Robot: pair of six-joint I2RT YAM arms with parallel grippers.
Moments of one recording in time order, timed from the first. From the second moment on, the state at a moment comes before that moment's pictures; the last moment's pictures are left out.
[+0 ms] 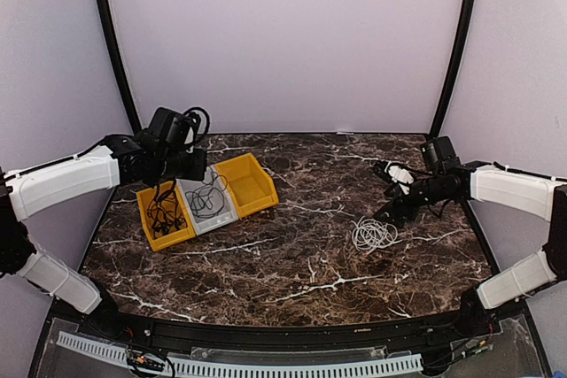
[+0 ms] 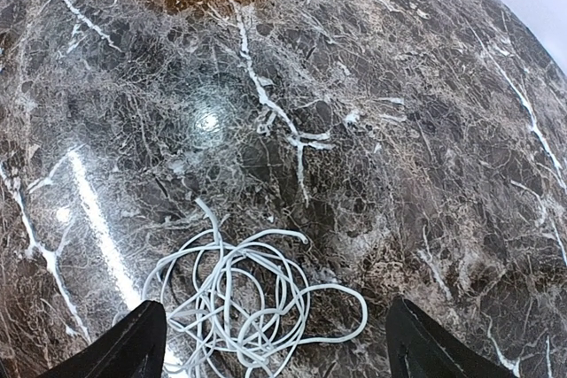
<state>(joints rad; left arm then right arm) -0.62 1.38 1.11 -0.44 -0.34 -0.33 0.30 1.33 0.80 -0.40 -0.48 -0.60</state>
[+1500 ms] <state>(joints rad) -0.62 1.31 1.13 -0.33 -0.23 -0.23 0.26 1.20 0.99 -0.39 -0.31 -0.47</state>
